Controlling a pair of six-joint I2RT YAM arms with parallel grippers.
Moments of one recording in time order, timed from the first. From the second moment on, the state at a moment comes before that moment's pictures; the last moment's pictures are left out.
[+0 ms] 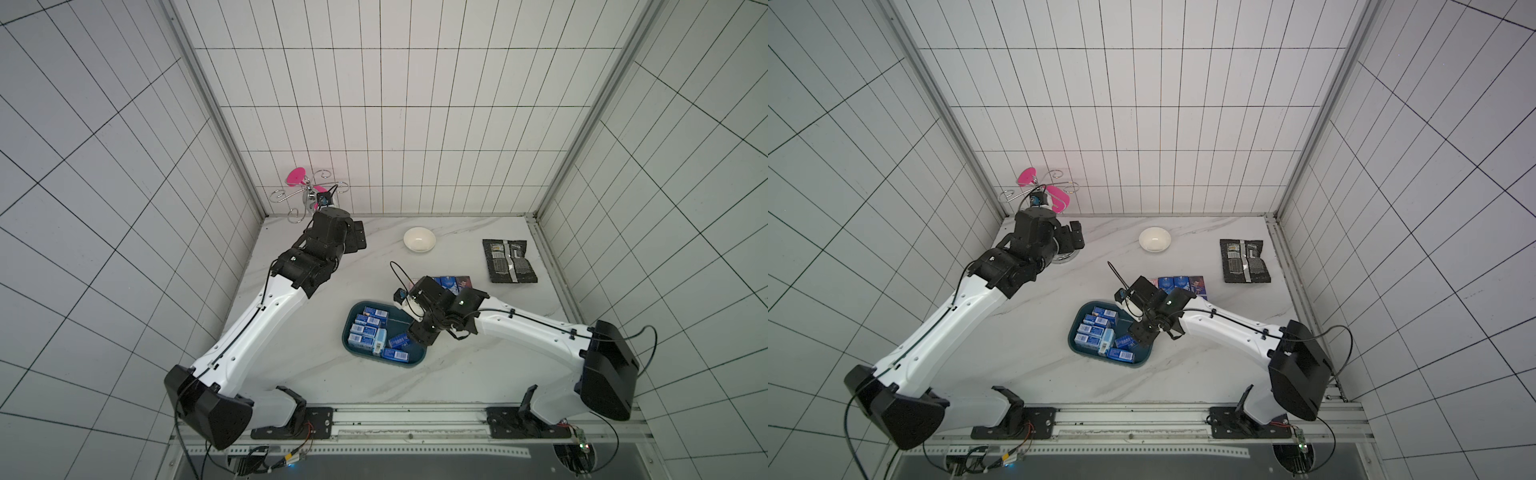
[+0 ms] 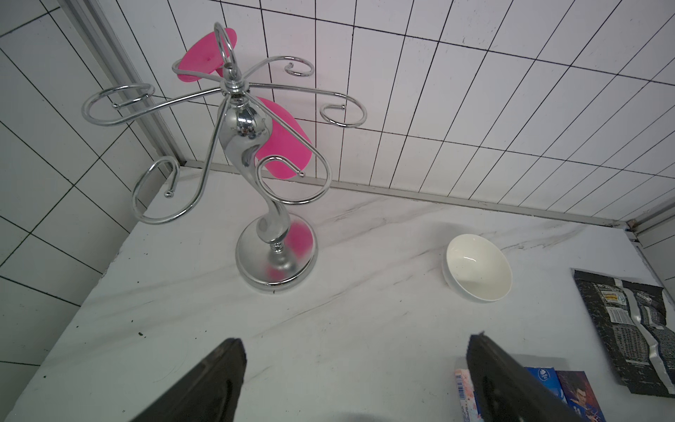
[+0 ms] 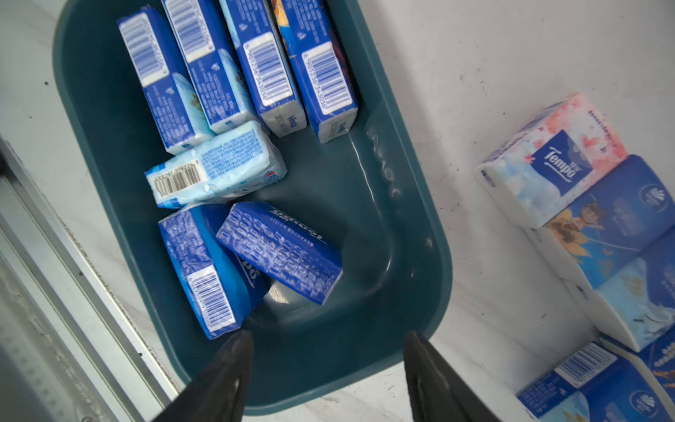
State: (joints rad) left arm -0.48 1.32 1.42 -0.63 -0.42 -0.40; right arm 1.04 1.51 1.11 -0.74 -0.03 -0.06
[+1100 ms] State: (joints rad) left arm -0.47 1.31 1.42 -0.63 -0.42 -0.40; right arm 1.08 1.77 1.19 -0.70 -0.02 -0.23
